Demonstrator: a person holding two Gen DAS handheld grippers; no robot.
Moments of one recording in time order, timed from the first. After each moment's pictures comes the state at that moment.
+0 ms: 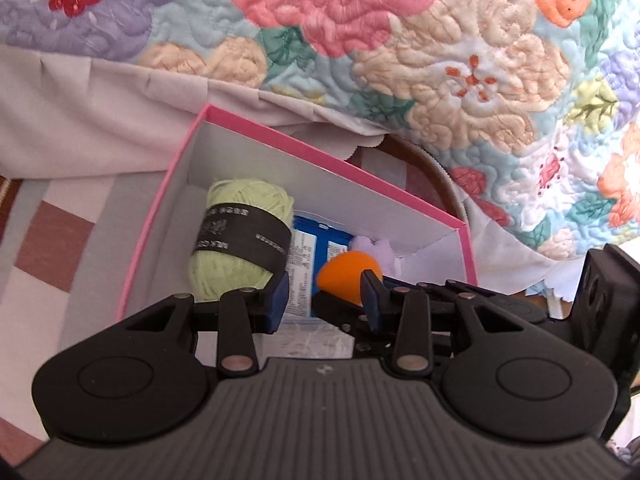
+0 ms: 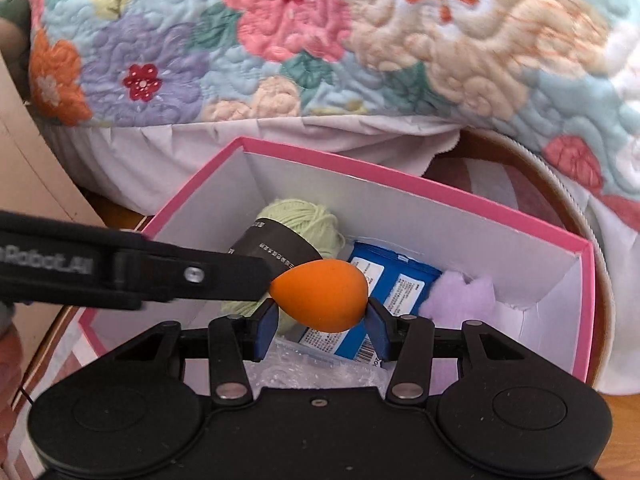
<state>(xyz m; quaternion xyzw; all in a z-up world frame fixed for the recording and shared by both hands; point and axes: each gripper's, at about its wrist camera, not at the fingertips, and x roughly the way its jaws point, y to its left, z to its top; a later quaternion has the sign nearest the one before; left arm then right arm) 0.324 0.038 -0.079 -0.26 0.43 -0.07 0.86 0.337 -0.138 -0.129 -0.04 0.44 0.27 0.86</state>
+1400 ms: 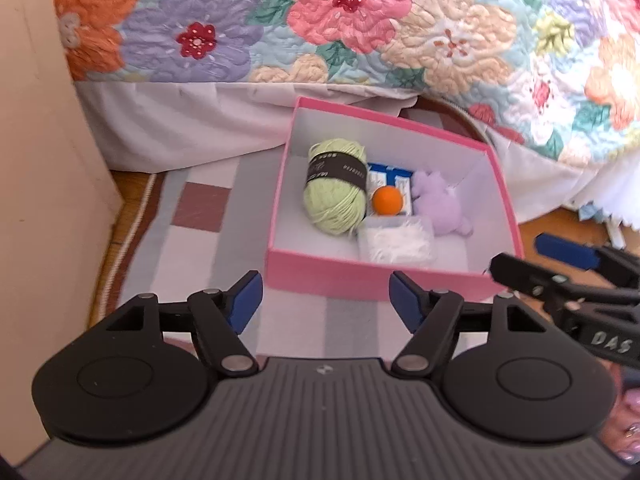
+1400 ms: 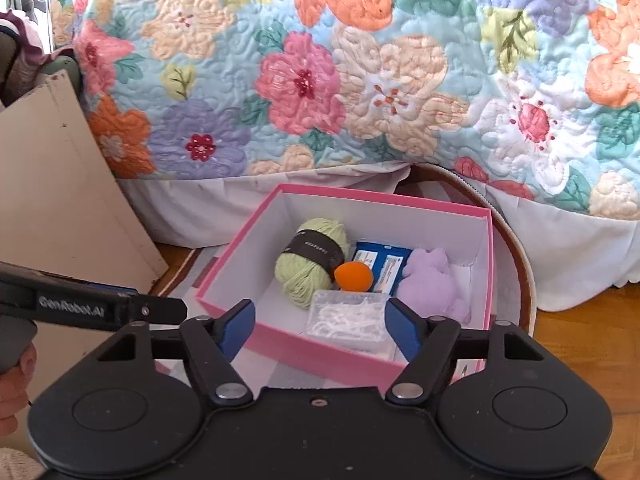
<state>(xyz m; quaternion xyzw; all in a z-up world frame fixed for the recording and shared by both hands) 0.186 0.041 -0.004 -0.12 0.46 0.01 0.88 0.192 -0.178 -0.033 0.01 0.38 0.22 0.90</state>
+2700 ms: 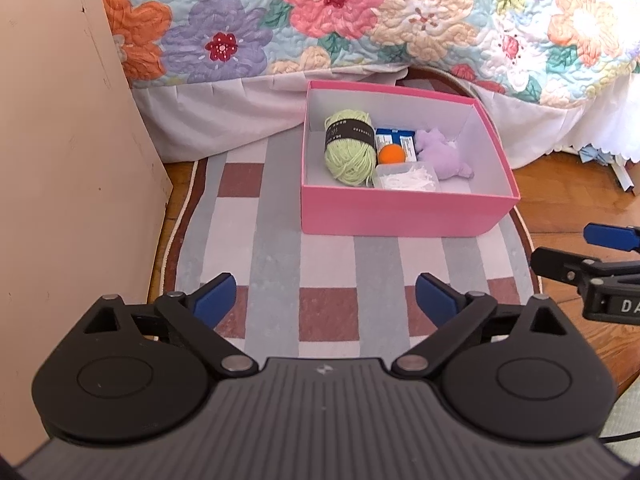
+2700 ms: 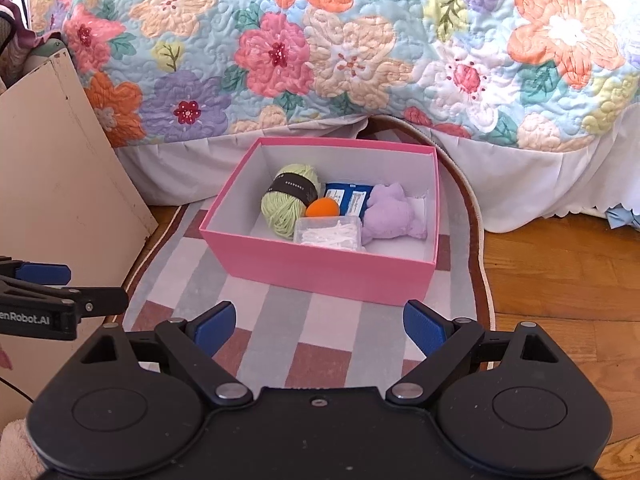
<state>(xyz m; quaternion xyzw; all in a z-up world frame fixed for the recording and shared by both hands) 0.101 0.031 0.025 -0.05 0.47 0.02 0.88 0.111 -0.194 -0.012 0.00 0.43 0.15 0.89</state>
